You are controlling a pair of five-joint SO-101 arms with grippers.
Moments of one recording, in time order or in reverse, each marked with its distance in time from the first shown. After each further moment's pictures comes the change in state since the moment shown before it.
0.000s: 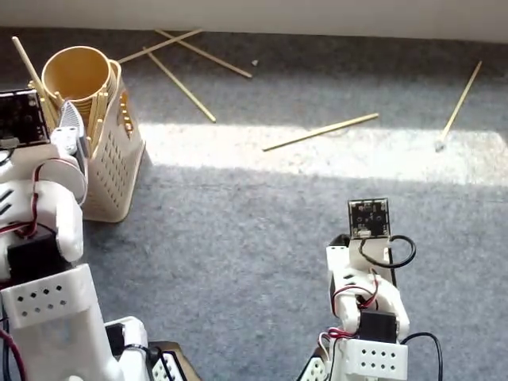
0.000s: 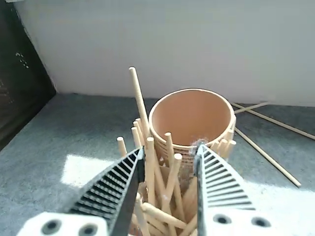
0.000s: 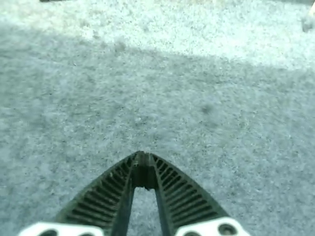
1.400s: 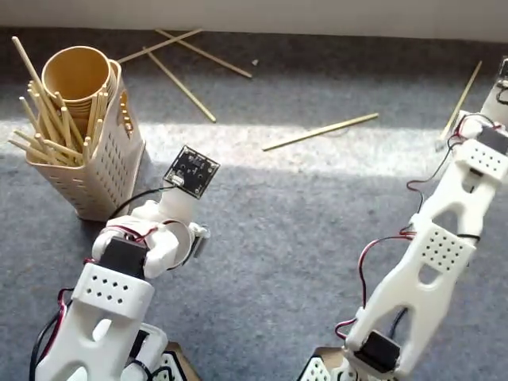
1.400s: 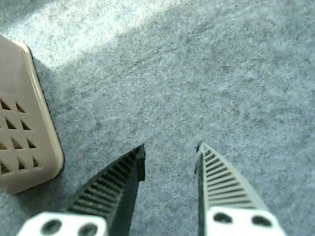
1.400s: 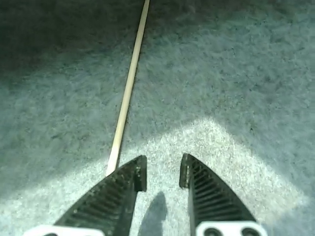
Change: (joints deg) left arm 32.7 -0.1 24.0 17.4 -3.4; right arm 26.1 167.6 -171.4 1.1 0.4
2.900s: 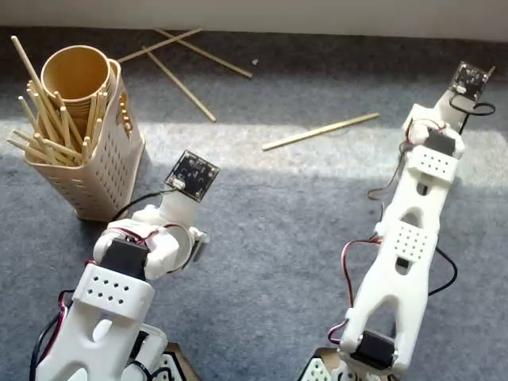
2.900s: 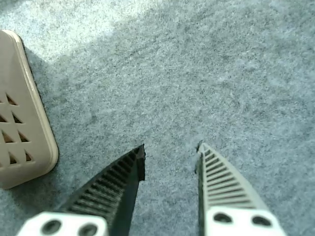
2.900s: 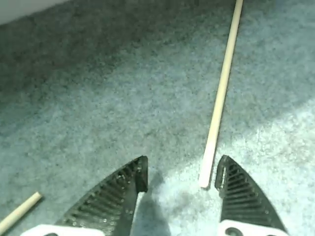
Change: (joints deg) left arm 0.0 0.0 1.9 -0.1 0.0; right arm -9.1 17.7 -18.5 0.8 -16.2
